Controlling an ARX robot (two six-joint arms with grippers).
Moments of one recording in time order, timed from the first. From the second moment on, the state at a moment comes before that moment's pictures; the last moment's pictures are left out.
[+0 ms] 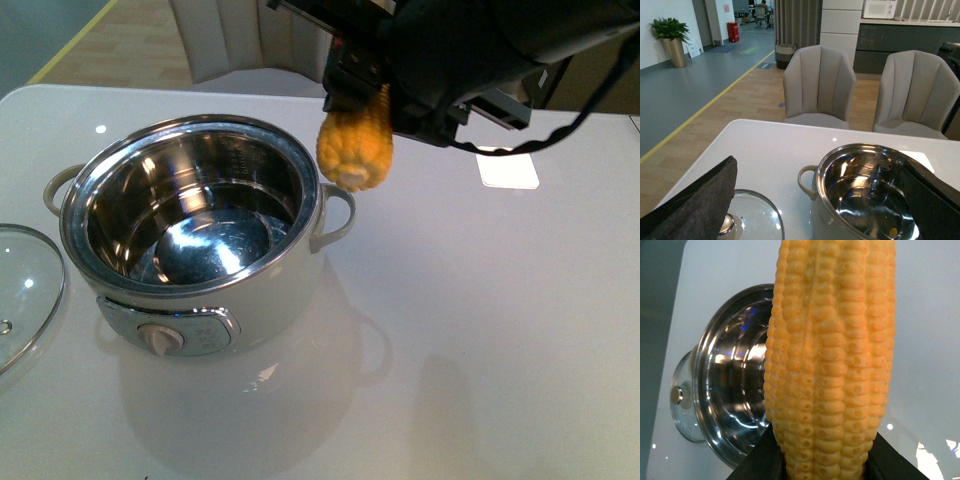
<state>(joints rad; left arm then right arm) 0.00 0.01 0.01 0.00 0.00 0.00 0.54 1.85 1.12 0.04 -0.06 0.61</state>
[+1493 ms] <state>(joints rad) 0.00 0.01 0.01 0.00 0.00 0.00 0.73 2.25 1.55 -0.12 -0.02 0.61</state>
